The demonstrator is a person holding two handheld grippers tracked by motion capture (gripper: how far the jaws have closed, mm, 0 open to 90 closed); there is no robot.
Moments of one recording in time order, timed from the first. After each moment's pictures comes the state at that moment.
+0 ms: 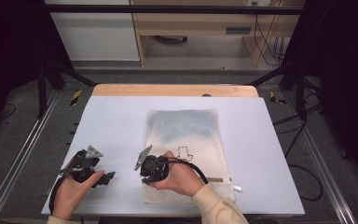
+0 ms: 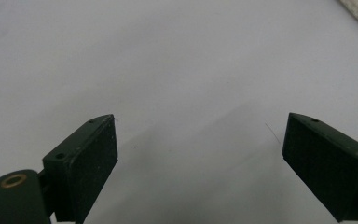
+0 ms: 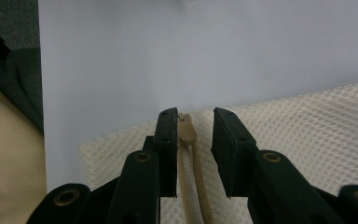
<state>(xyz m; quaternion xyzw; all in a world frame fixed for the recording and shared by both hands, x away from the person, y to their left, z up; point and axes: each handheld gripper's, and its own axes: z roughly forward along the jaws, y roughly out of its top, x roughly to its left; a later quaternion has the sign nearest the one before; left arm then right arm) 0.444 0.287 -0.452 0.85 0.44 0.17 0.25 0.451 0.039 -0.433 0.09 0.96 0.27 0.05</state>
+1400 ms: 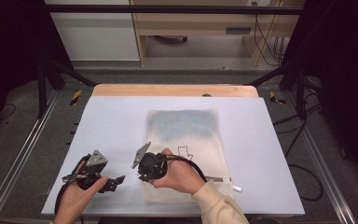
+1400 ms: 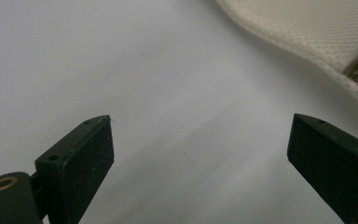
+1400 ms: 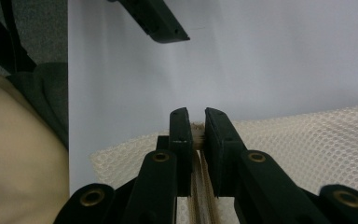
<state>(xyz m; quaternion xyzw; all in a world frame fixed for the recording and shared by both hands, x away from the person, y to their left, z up) 0.423 0.264 -0.448 0.84 0.40 0.14 0.33 0.451 0.041 -0.415 0.07 0.96 0.28 0.03</state>
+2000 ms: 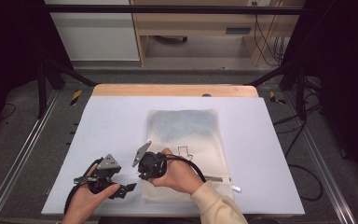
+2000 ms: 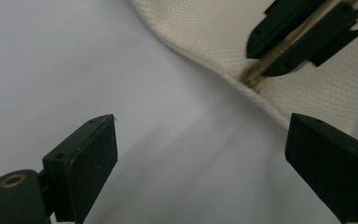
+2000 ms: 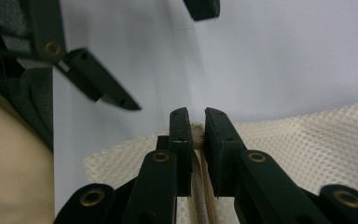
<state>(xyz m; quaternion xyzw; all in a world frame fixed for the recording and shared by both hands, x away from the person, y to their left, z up) 0.416 0.232 -0.452 0.86 0.37 0.07 0.36 0.457 0.043 -0.423 0.09 0.95 0.29 0.04</state>
